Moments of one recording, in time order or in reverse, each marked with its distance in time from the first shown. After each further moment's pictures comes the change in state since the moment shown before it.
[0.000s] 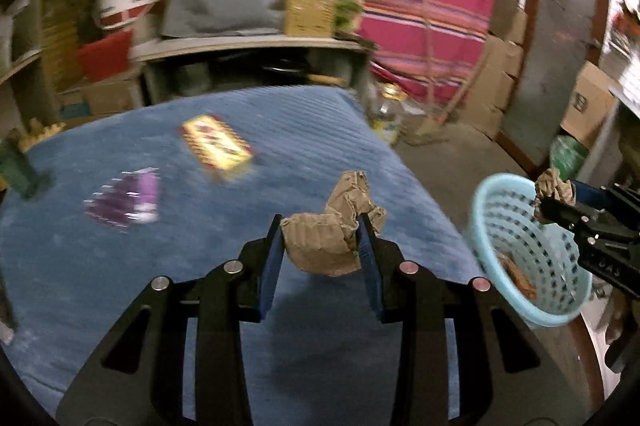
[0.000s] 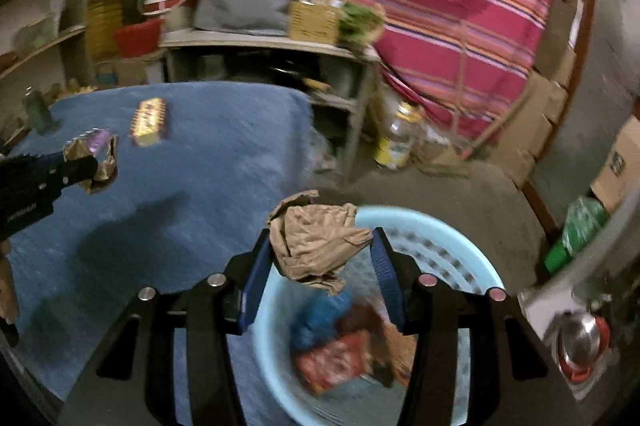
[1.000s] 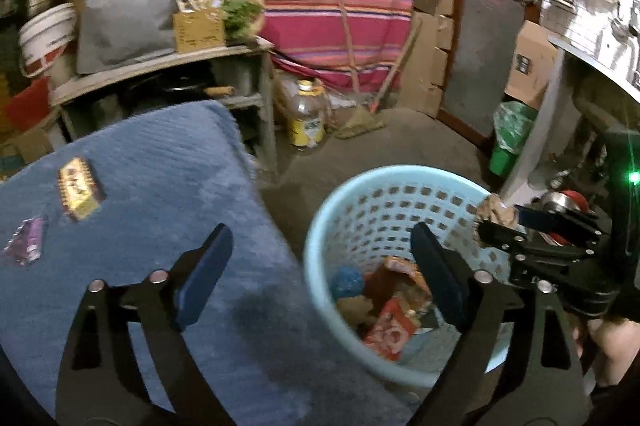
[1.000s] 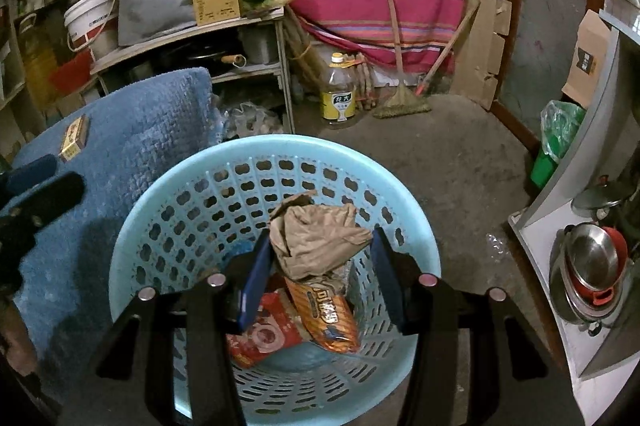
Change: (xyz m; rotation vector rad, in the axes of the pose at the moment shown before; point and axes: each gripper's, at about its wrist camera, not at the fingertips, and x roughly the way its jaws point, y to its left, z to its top) left arm 0.023 -0.140 0.005 0.139 -0.026 -0.124; right arm 0.031 -0.113 -0.059 0.253 0.082 -0.046
